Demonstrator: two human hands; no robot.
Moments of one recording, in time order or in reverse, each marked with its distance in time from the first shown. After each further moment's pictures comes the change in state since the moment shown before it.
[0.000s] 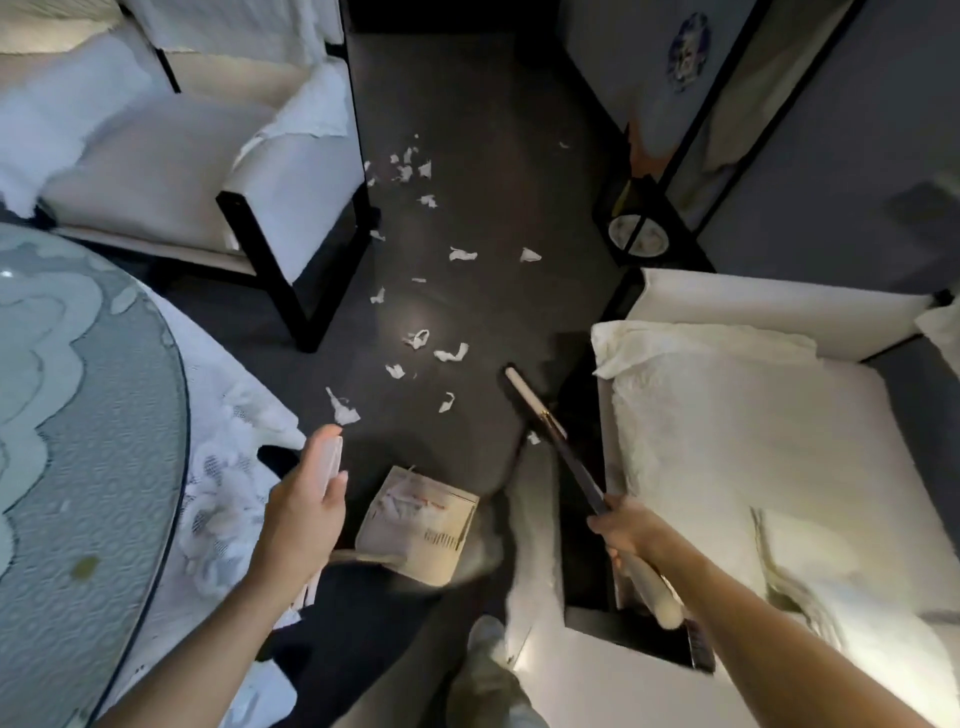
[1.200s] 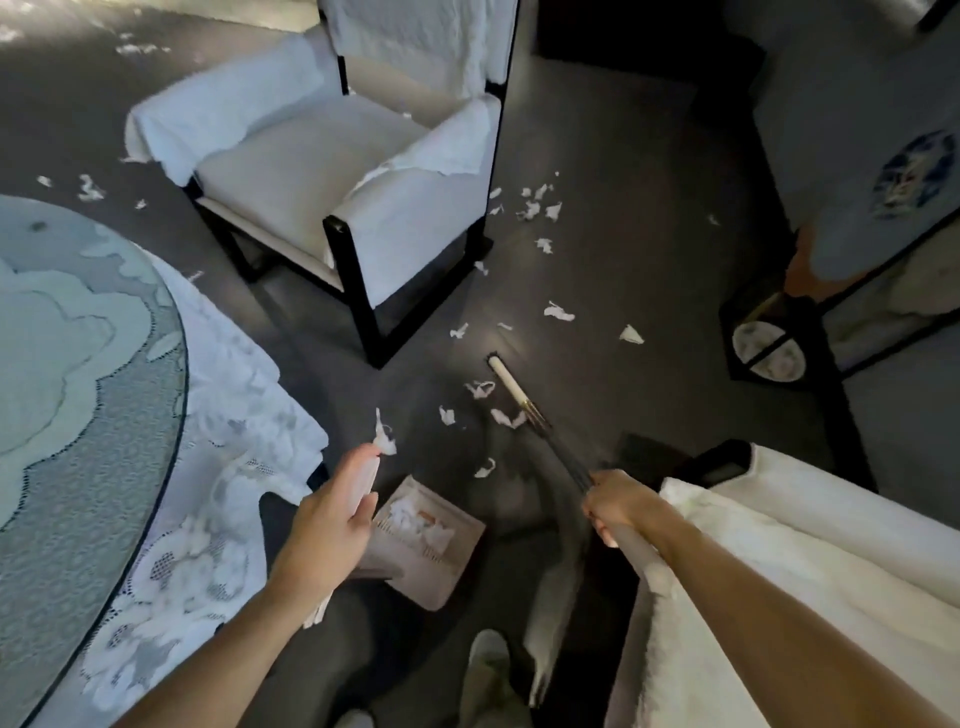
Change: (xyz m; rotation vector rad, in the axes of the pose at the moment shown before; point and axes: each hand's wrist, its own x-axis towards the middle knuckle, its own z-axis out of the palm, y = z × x) left_hand 0.128 0.061 0.027 -0.045 0.131 -0.195; right_hand 0.153 -0.234 -0.089 -0.323 -0.252 -0.130
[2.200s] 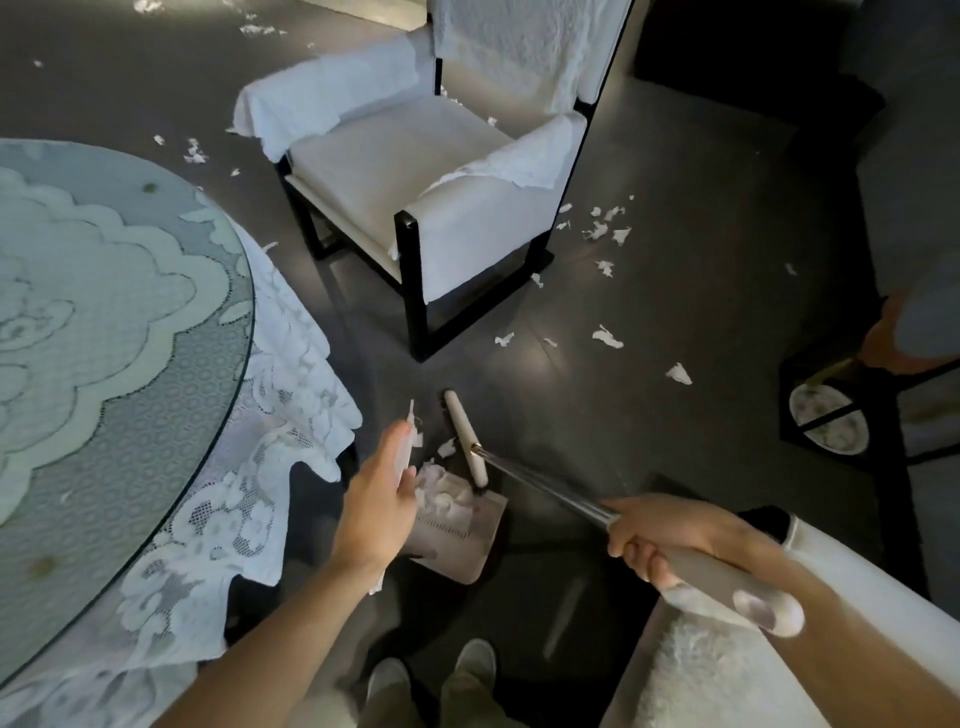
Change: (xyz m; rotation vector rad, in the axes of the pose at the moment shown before) left_hand 0.013 0.030 0.026 -0.157 0.185 -0.142; right_hand -0.042 -0.044 -0.054 0.116 -0.481 0.221
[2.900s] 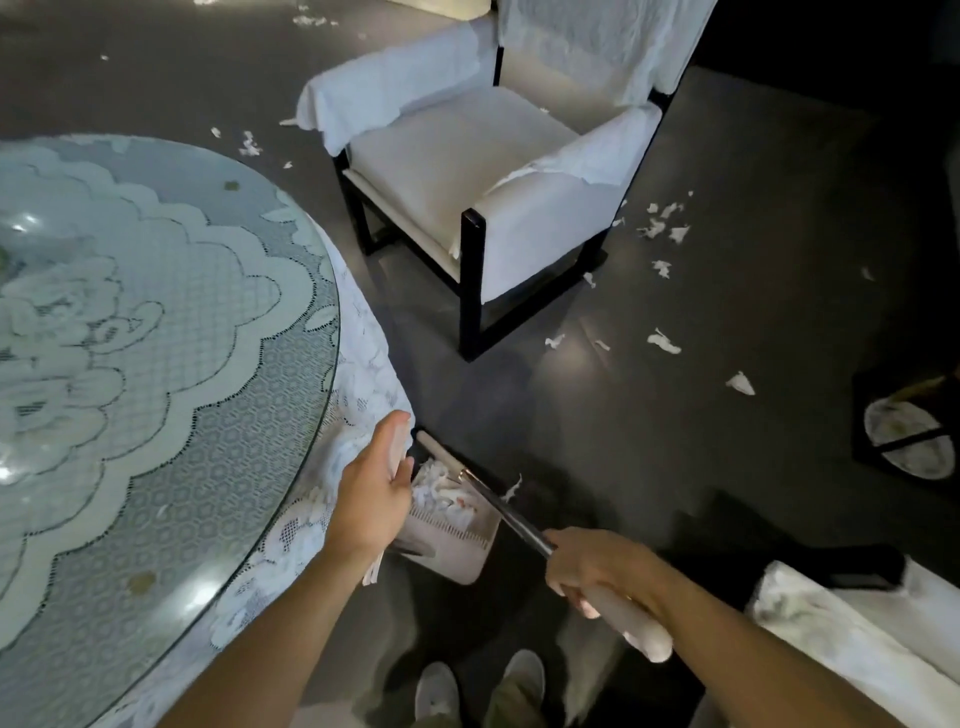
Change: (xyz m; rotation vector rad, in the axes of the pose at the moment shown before) left_hand 0.045 -0.070 -0.074 0.043 0.056 -0.082; right_hand 0.076 -0.060 0.149 -0.985 0.169 -0.150
